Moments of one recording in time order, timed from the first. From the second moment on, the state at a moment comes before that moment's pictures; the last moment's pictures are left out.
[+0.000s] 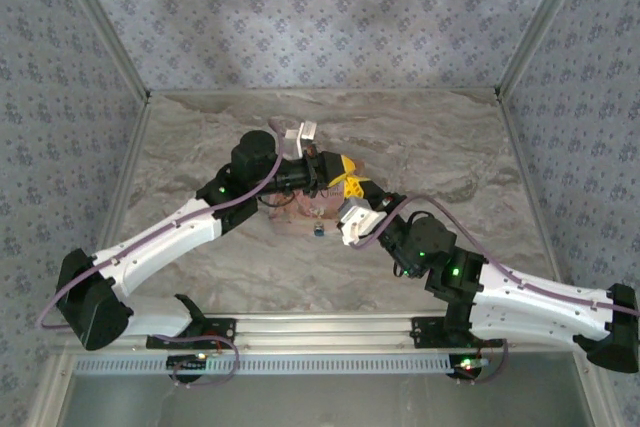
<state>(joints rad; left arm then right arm) -0.80 1.29 1.06 0.11 0.52 -1.30 1.18 0.81 0.65 0.26 0.58 -0.89</state>
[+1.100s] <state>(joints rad) -0.86 1.24 1.11 -0.01 0.17 -0.71 0.40 0.87 0.71 0.08 -0.47 0.77</state>
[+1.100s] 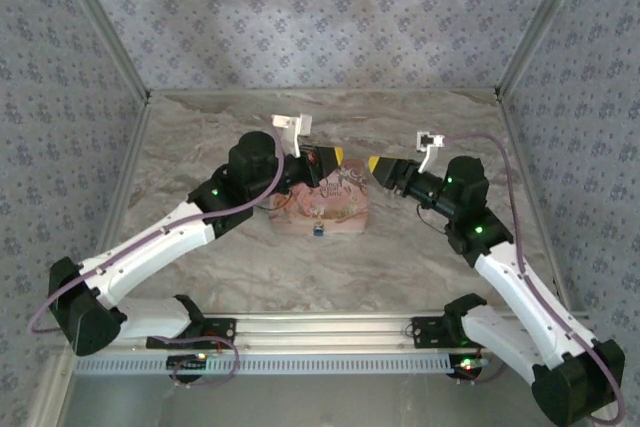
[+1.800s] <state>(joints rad) -0.89 1.24 1.06 0.23 0.17 -0.80 0.50 0.96 0.67 0.53 -0.63 1.02</state>
